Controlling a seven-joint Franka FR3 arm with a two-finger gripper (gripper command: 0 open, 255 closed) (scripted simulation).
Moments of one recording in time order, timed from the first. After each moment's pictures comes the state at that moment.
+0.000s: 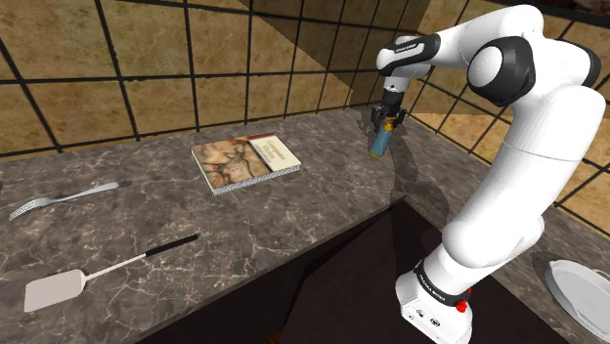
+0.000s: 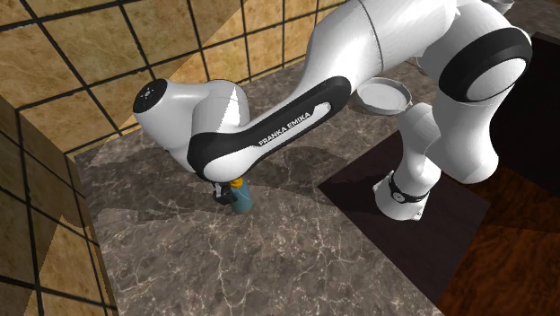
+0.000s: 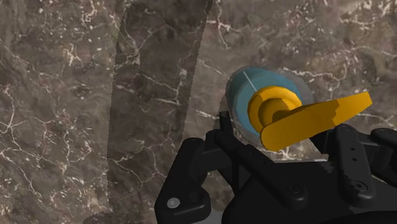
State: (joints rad) arm -0.30 0.26 -0.32 -1.79 0.01 1.81 -0.06
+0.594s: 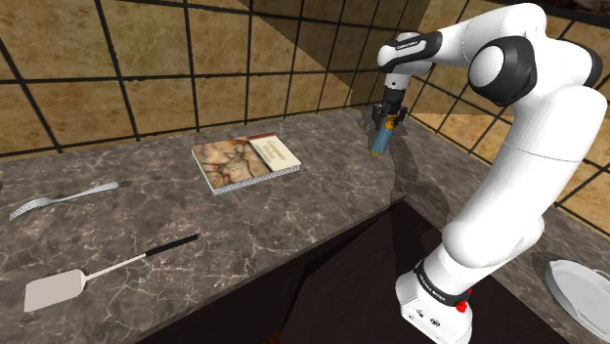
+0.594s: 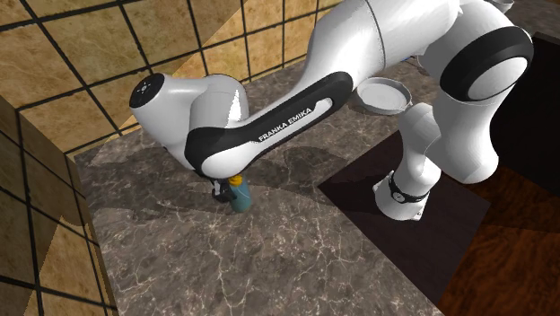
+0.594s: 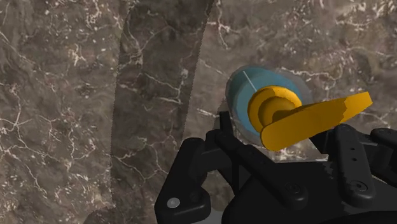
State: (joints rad) arm -0.30 0.26 -0.32 -1.77 0.01 1.79 -0.06
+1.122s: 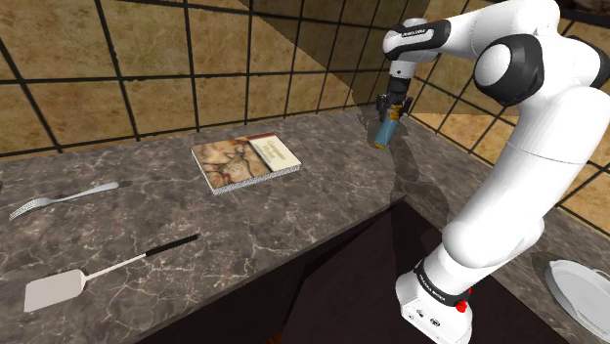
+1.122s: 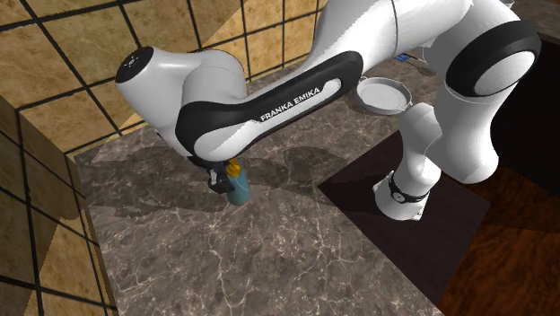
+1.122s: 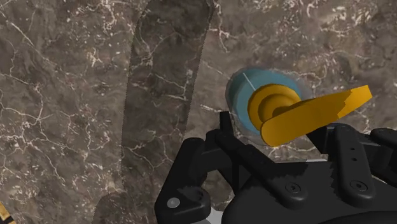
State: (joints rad) arm -0.30 0.23 -0.32 -1.70 0.00 1.69 -0.06
